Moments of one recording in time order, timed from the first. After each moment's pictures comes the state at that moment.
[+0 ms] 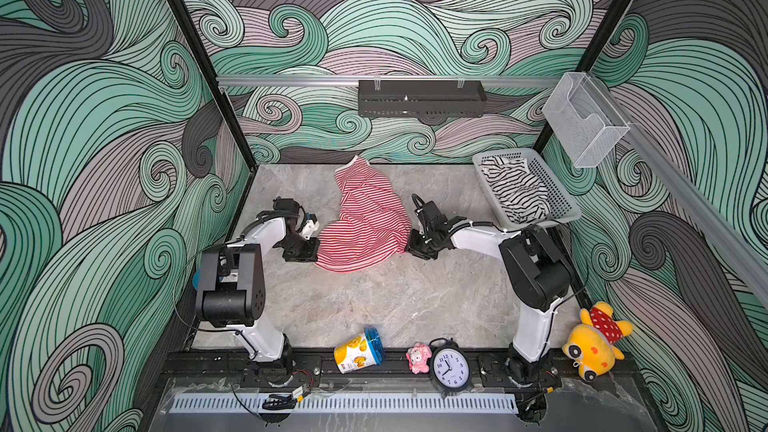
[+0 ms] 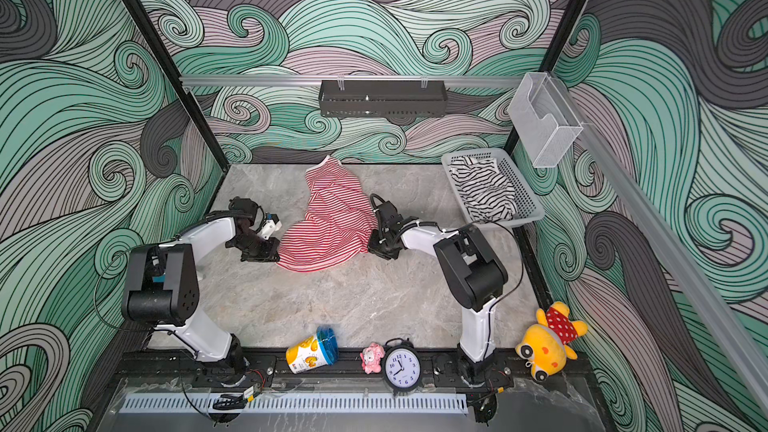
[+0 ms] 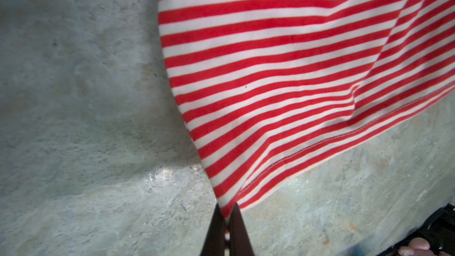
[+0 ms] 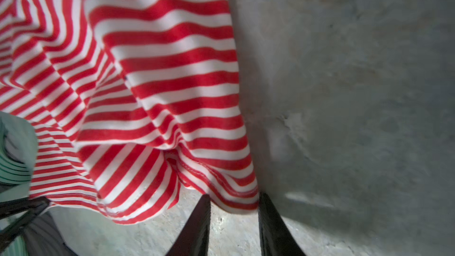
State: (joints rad) left arm 0.03 1.66 1.03 -0.83 0.30 0.18; right arm 0.58 1.92 1.17 -0.41 -0.22 0.81
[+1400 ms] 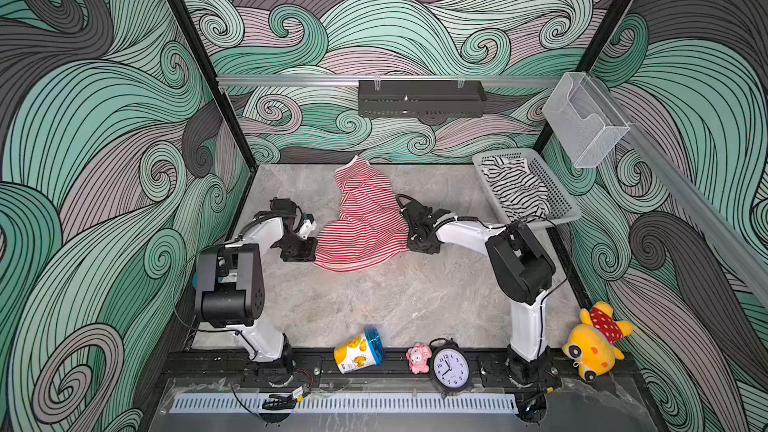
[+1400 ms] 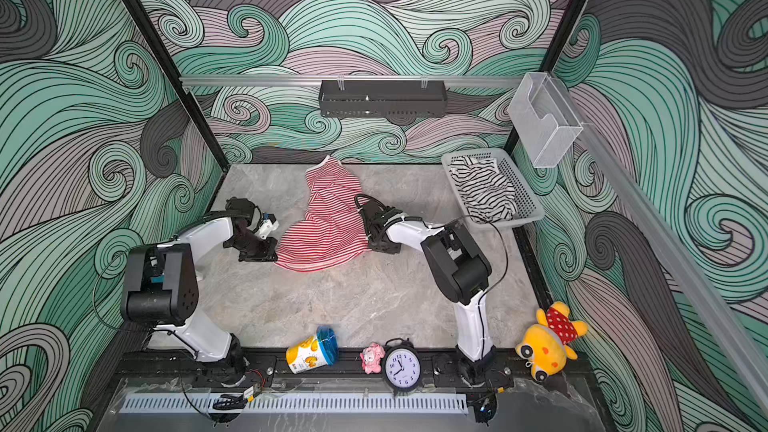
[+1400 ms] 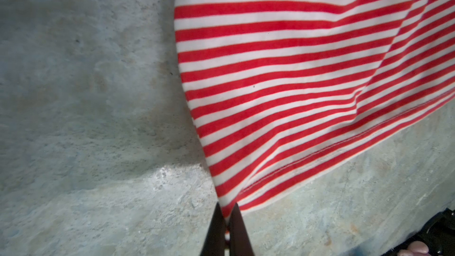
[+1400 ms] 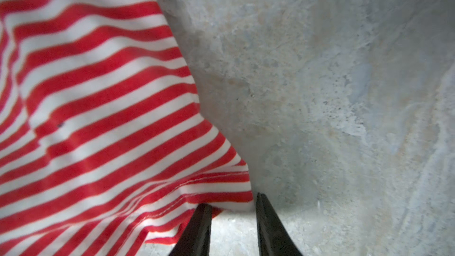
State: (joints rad) left arm 0.06 1.66 1.03 -0.83 0.30 0.17; right arm 0.63 2.02 1.34 -0.64 0.20 0.76
